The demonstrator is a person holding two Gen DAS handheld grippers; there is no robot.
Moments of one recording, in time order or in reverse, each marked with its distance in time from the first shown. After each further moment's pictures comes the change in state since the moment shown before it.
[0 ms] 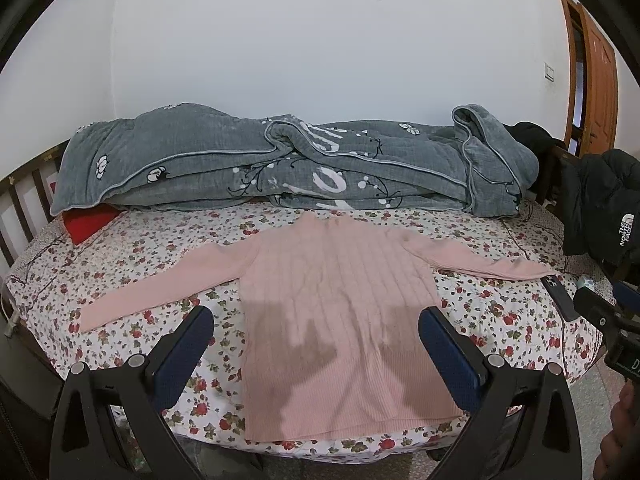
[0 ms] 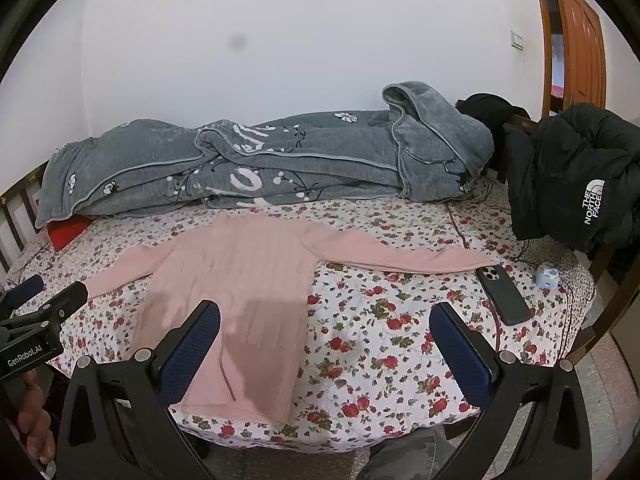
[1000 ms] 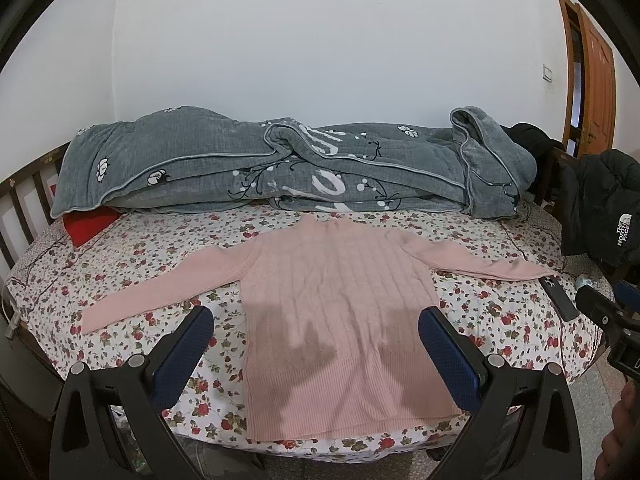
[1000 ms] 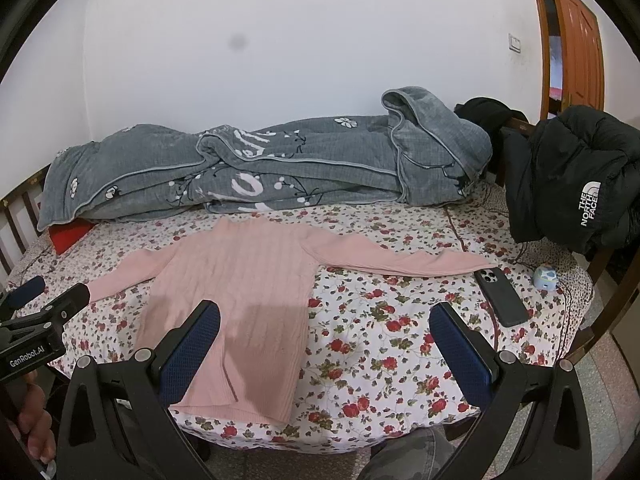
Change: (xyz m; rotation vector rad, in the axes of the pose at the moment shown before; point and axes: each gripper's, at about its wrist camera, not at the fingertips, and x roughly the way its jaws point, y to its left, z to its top) left arm -0.003 -0.001 0.001 -0.003 0.000 0.000; right arm -0.007 0.001 0.002 0.003 -0.012 -0.002
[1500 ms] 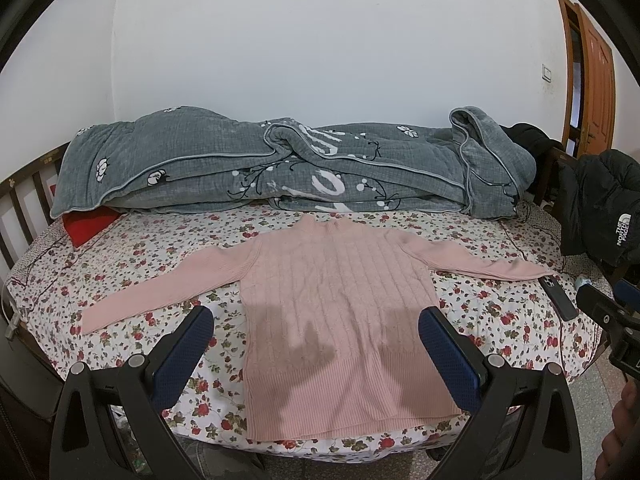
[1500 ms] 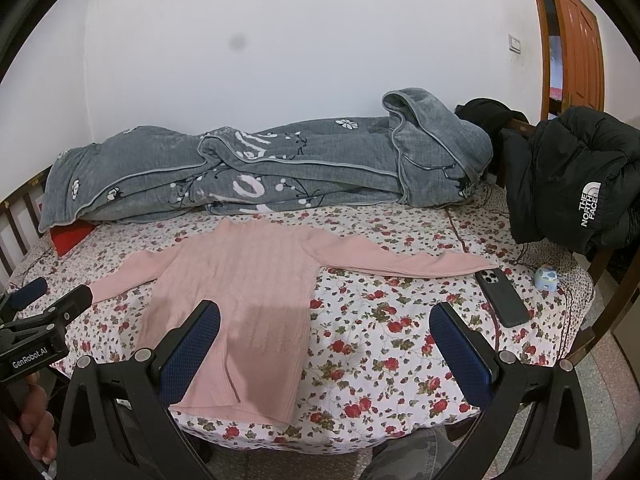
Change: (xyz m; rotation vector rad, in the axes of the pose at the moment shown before) left arm -0.001 0.000 -0.001 0.000 -0.002 0.000; right arm -0.001 0.000 0.000 0.001 -0.002 0.002
